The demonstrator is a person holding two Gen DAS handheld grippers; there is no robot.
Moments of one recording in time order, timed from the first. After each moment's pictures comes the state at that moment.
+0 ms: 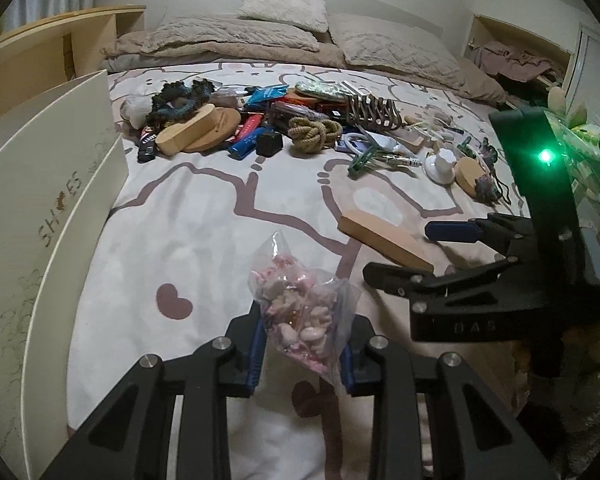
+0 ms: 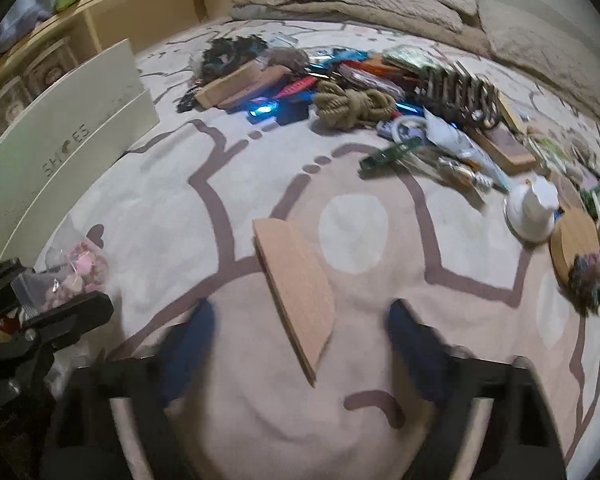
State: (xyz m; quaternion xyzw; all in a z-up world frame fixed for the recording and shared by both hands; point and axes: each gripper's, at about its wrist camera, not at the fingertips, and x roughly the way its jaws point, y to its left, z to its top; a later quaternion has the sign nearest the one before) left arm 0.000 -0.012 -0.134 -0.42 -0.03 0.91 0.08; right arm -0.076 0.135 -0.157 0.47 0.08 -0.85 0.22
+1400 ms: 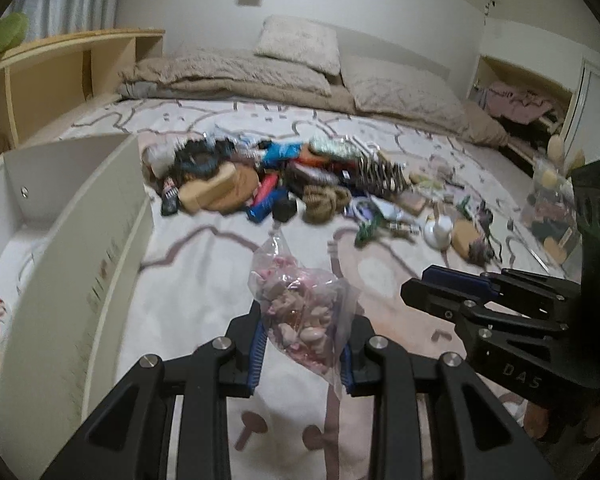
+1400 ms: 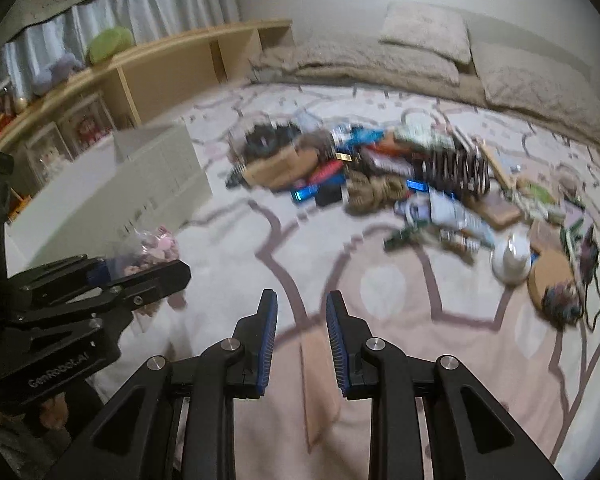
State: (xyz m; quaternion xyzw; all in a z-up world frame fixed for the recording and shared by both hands) left arm -0.008 -0.035 -0.078 -0.36 -0.06 0.93 0.07; right arm -0.043 0.128 -0.082 0.38 0.02 -0.89 0.25
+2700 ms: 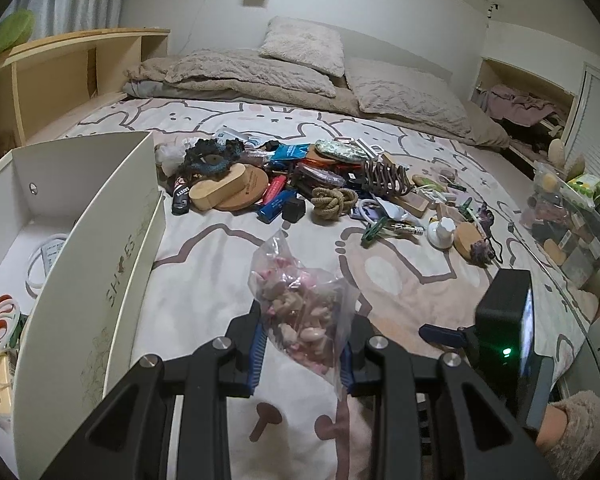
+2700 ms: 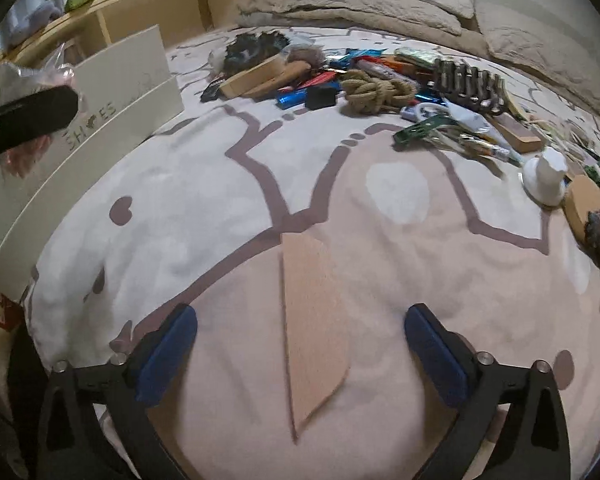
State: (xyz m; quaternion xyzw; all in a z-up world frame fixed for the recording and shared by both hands) left arm 0.000 -0.042 -0.082 -0.36 -0.06 0.93 0.07; right arm -0.042 0.118 -0.178 0.46 0.07 -0.86 0.22
